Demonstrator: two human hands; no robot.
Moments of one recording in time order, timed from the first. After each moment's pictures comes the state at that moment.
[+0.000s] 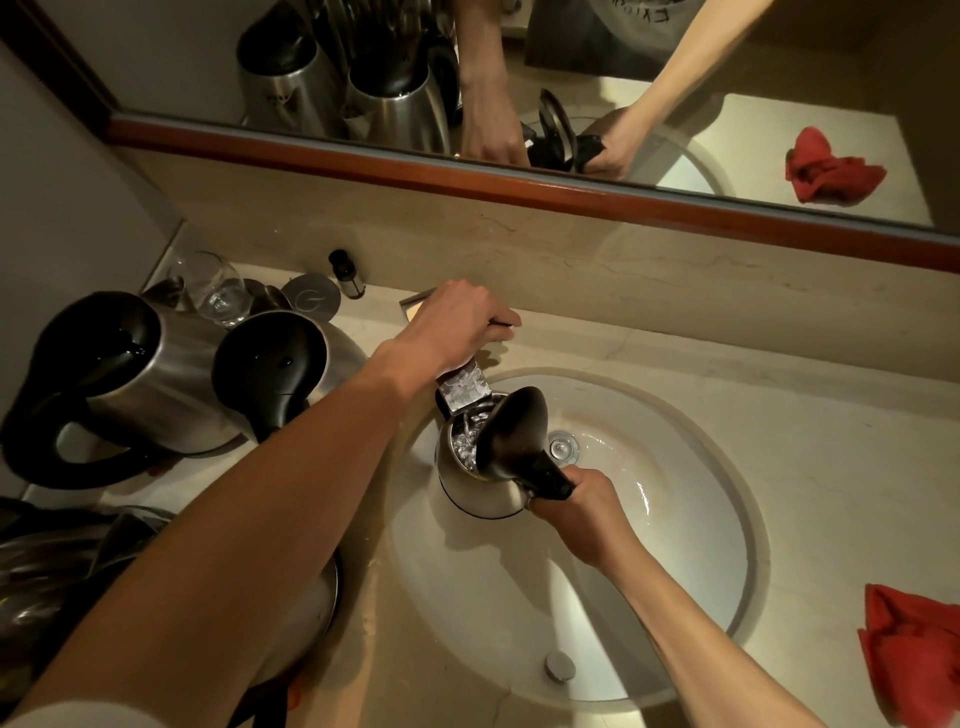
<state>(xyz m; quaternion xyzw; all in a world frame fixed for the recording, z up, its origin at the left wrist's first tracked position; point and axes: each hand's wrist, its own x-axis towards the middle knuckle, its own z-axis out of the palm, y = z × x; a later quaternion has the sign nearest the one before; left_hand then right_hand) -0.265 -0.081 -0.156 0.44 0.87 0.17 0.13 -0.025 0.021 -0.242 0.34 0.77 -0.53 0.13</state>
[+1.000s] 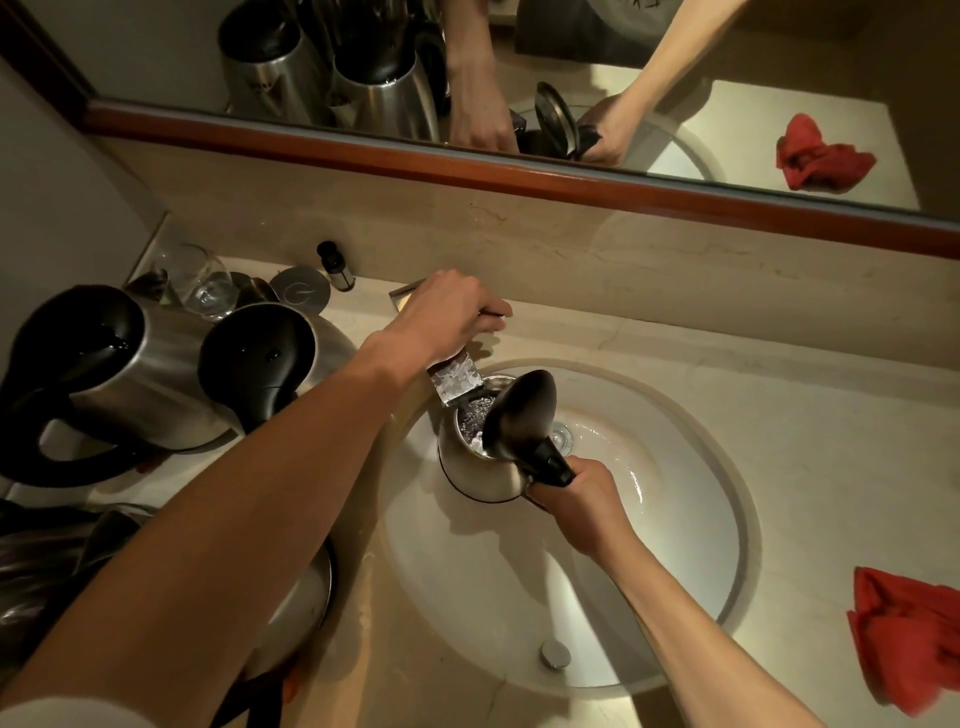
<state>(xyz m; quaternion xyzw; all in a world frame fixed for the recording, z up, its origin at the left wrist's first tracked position) -0.268 -0.081 -0.158 0.44 0.88 0.16 0.13 -0.023 0.019 -0.244 0.38 0.73 -0.57 0.10</state>
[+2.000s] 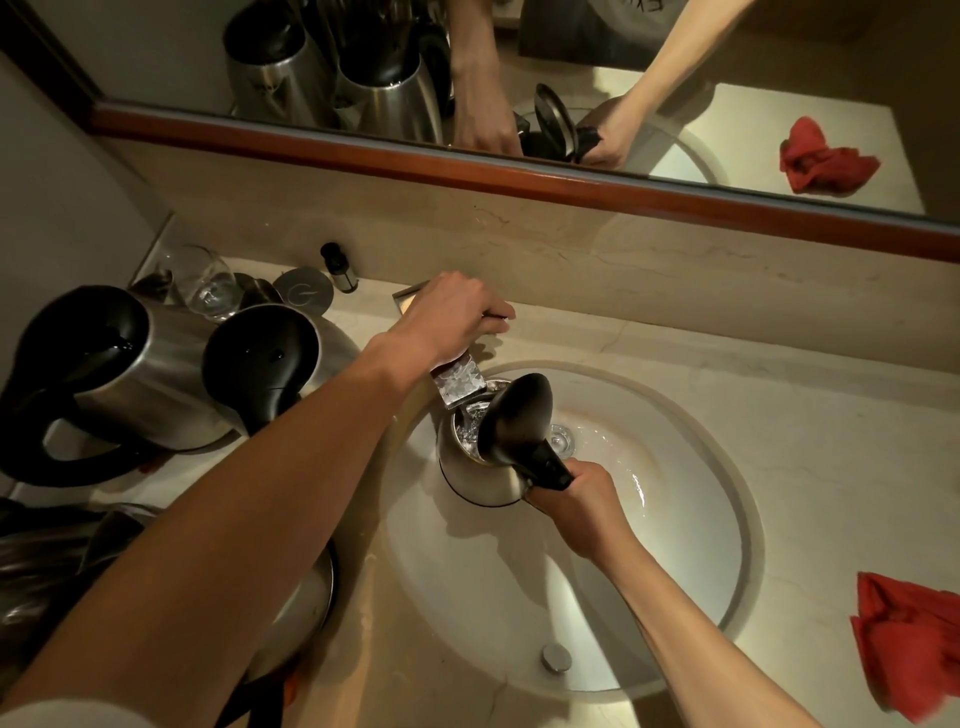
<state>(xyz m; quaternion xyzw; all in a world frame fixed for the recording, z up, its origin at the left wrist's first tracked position) -0.269 -0.081 -0.160 0.44 0.87 0.17 0.13 -0.024 0.018 -0.243 0.35 0.76 -0.54 0.09</state>
